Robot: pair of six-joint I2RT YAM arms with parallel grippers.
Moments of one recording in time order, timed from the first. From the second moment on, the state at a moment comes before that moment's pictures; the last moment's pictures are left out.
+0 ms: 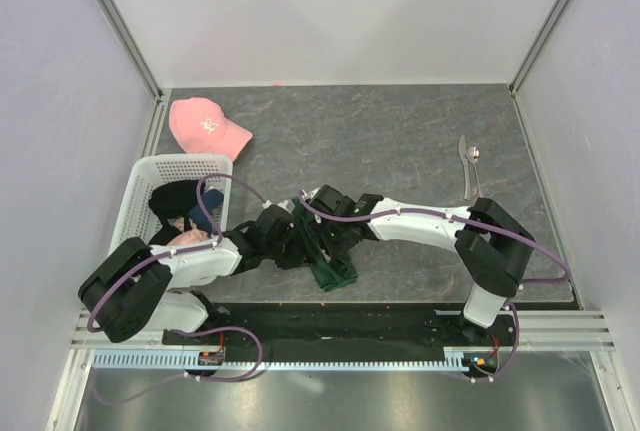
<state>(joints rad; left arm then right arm) -0.76 1.32 0.44 0.00 0.16 -0.96 1.00 1.73 1.13 -0.51 -0.03 0.40</state>
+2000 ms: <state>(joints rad) -0.83 1.33 0.41 0.08 0.12 -1.03 1.06 1.81 1.17 -0.51 0.03 0.58</state>
